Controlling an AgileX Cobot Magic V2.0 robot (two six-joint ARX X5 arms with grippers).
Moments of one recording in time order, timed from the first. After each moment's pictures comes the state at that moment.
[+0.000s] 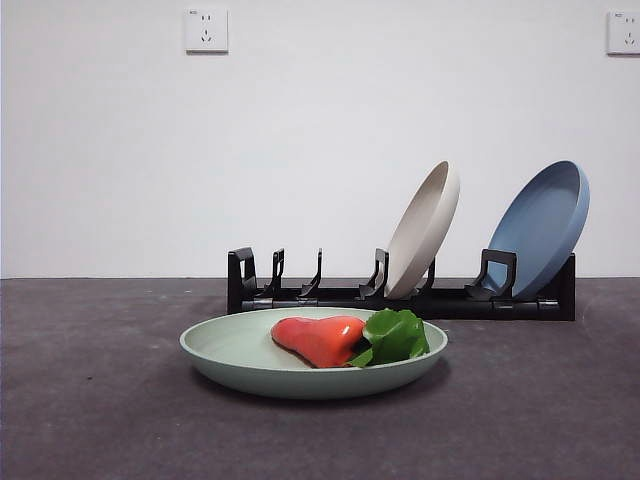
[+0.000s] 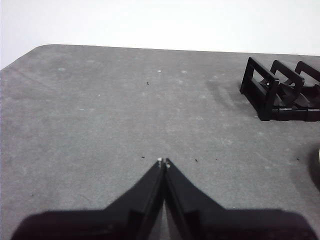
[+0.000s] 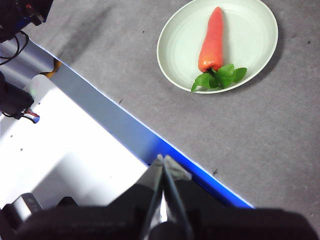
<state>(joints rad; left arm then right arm) -0.01 0.00 0.02 -0.19 -0.02 -0.07 0.75 0.66 0.97 -1.09 -0.21 0.21</state>
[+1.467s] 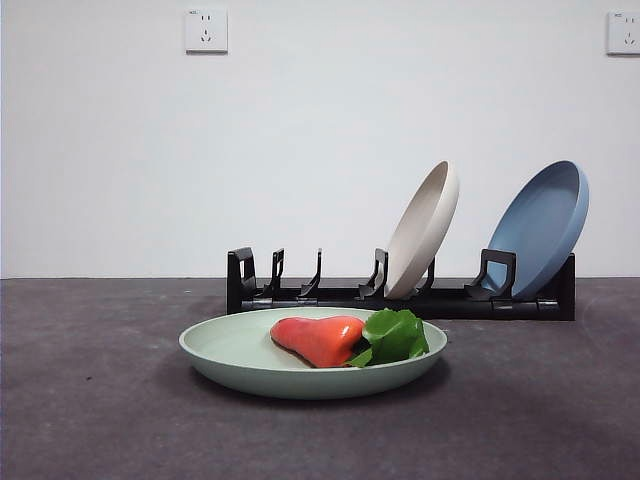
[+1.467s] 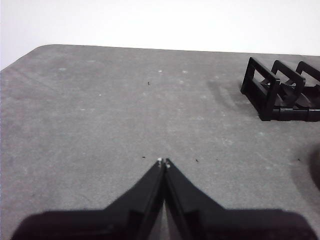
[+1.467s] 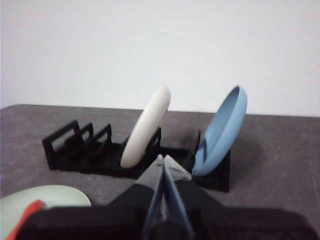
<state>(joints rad) -0.01 0.00 0.02 -0.19 -0.02 -0.07 0.08 0.07 0.22 -0.12 -0.18 0.00</state>
